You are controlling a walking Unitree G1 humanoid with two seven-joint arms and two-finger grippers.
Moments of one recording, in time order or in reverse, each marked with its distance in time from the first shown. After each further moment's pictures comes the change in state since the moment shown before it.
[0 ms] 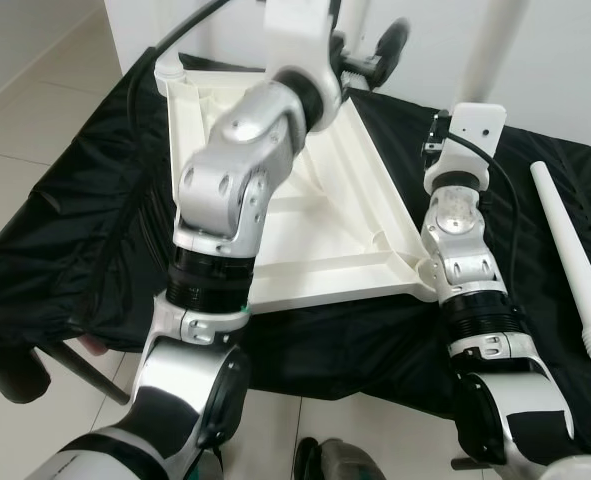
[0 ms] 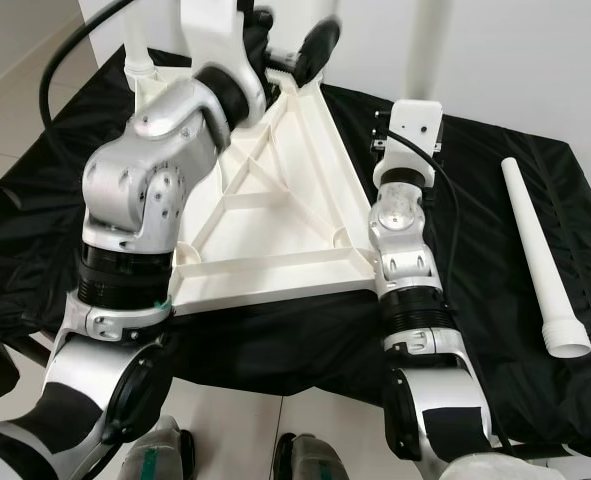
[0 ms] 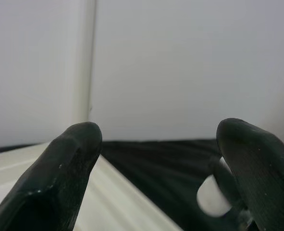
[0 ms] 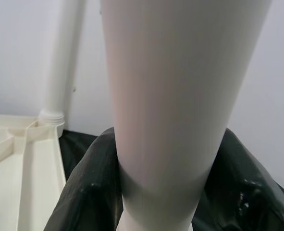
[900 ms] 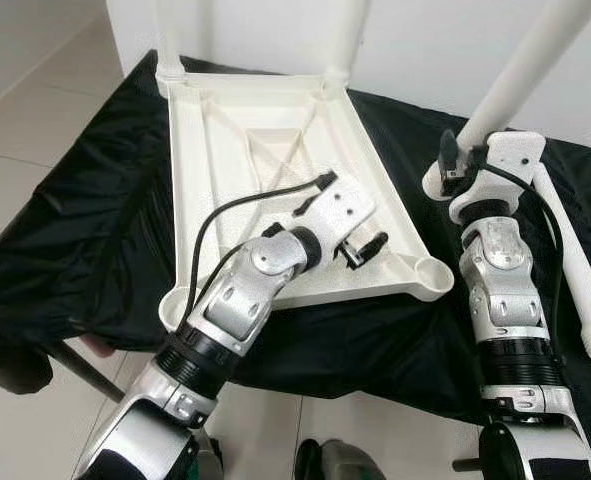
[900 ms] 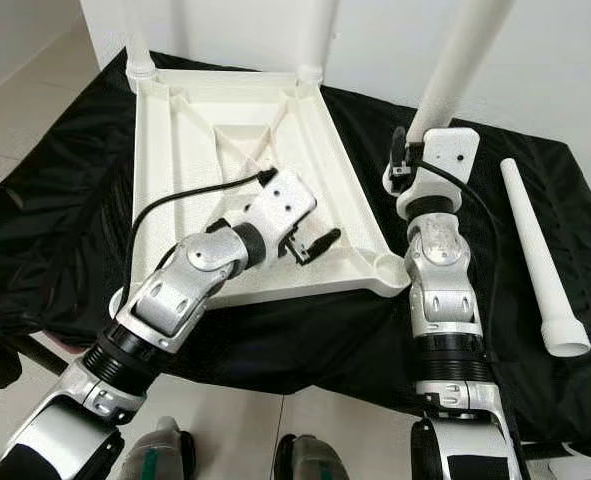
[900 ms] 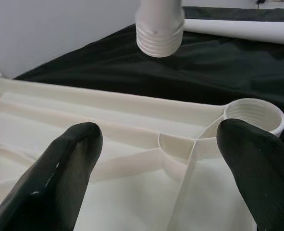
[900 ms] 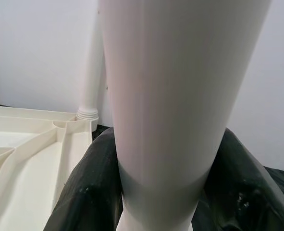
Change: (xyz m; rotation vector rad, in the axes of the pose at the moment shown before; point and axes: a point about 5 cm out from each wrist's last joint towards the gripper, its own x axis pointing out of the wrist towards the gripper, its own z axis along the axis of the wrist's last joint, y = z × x) left arm -0.035 -0.036 -0.120 0.337 0.318 -0.354; right arm -0.026 -0.033 0.000 0.096 -0.018 0.153
